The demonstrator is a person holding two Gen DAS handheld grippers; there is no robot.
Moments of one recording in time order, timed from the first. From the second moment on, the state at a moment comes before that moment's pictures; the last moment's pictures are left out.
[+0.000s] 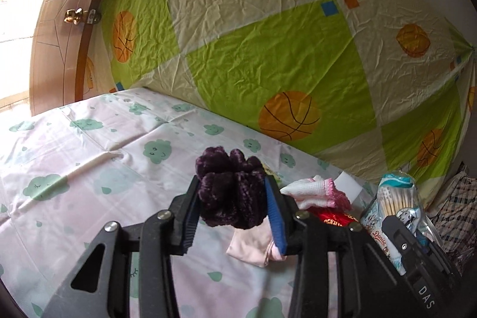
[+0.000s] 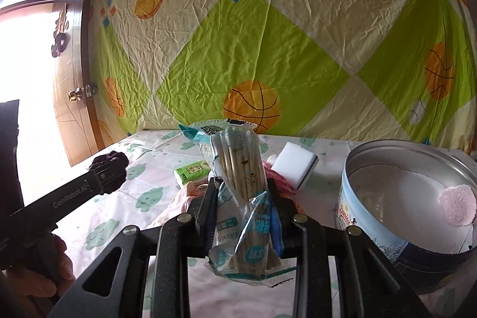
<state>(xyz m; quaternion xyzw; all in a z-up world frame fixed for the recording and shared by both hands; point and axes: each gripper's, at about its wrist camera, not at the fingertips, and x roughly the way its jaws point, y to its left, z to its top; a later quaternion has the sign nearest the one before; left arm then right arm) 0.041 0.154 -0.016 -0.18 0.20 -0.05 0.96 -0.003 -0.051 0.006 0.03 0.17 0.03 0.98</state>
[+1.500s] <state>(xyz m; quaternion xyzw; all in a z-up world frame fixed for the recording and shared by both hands) -0.005 0.075 0.003 -0.08 0.22 -0.06 0.97 -0.079 -0.148 0.011 0.05 0.14 -0.11 0.98</state>
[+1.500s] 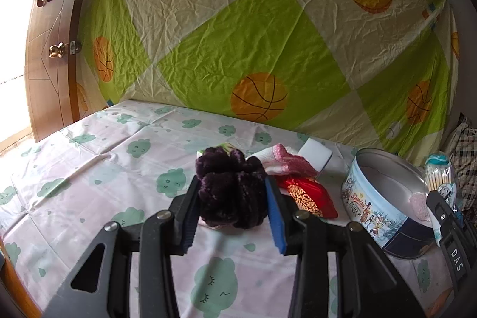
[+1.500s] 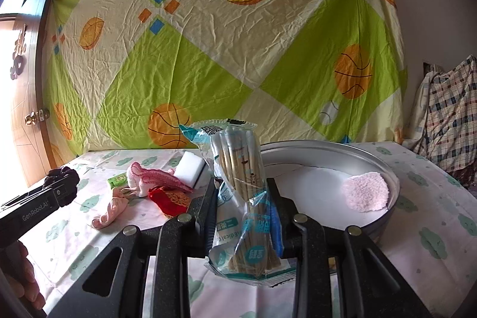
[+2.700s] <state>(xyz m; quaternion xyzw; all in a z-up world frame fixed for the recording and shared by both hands) -0.012 -0.113 0.039 -0.02 0.21 -0.22 0.95 -0.093 -0.302 0.040 0.04 0.13 -0.25 0.96</state>
